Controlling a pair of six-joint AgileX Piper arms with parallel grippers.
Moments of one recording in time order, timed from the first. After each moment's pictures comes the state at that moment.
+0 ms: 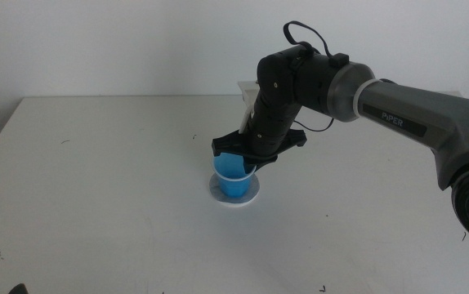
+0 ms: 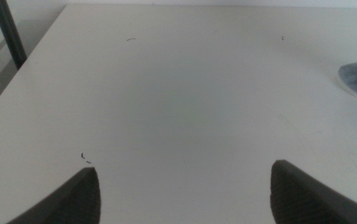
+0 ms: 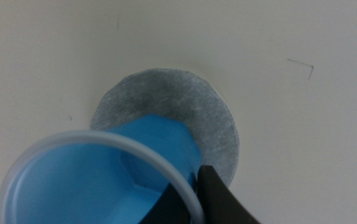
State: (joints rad) left arm -0.07 -0.01 0.03 0.07 0.37 -0.15; right arm 0.59 2.22 -1.89 0.06 0.96 0.34
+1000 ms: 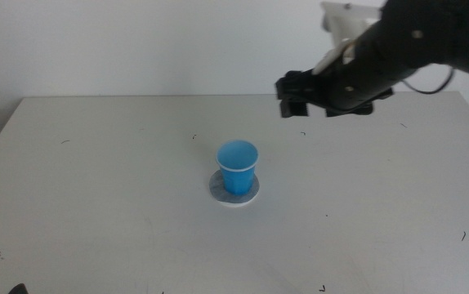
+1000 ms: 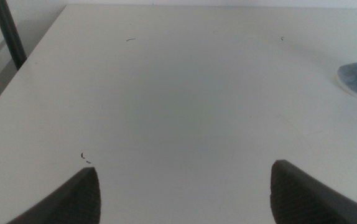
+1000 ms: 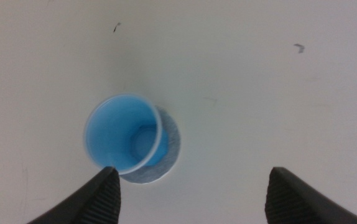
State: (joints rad) left arm -0.07 -0.01 0.03 0.07 0.37 -0.15; right arm 0.51 1.71 -1.49 0.03 0.76 0.34
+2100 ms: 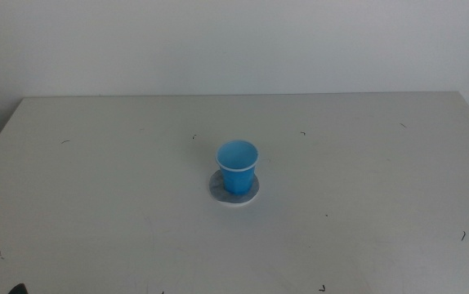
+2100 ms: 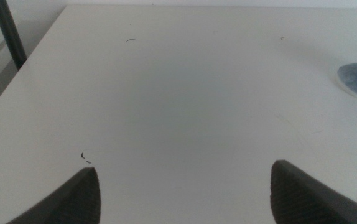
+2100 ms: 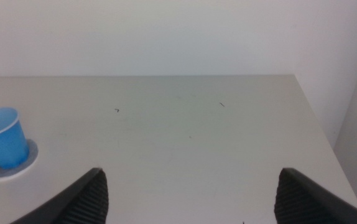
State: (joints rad) left arm -0.07 -0.01 0.03 0.07 0.37 -0.15; right arm 0.09 0.25 -0.34 -0.03 0.44 0.10
